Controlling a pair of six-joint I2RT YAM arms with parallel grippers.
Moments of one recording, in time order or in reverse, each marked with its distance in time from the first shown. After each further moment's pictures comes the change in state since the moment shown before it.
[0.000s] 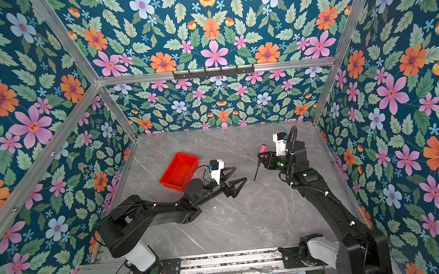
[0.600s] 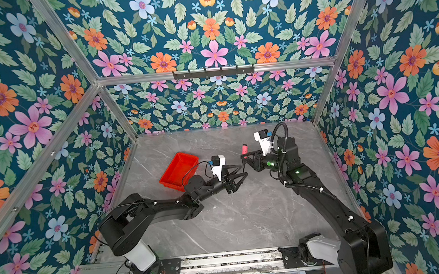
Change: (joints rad) left arm 0.002 0.016 0.058 0.037 0.052 -0.050; right arm 0.129 0.045 0.069 0.069 -0.180 -0.095
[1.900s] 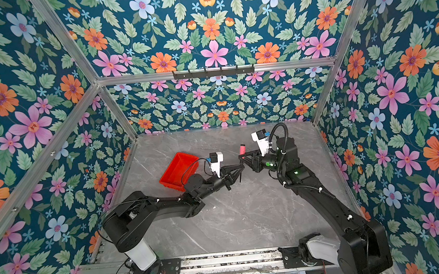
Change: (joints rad) left arm 0.017 0.034 0.027 0.052 -0.005 -0.098; right arm 0.009 0.004 -0.009 0.053 -0.030 -0.031
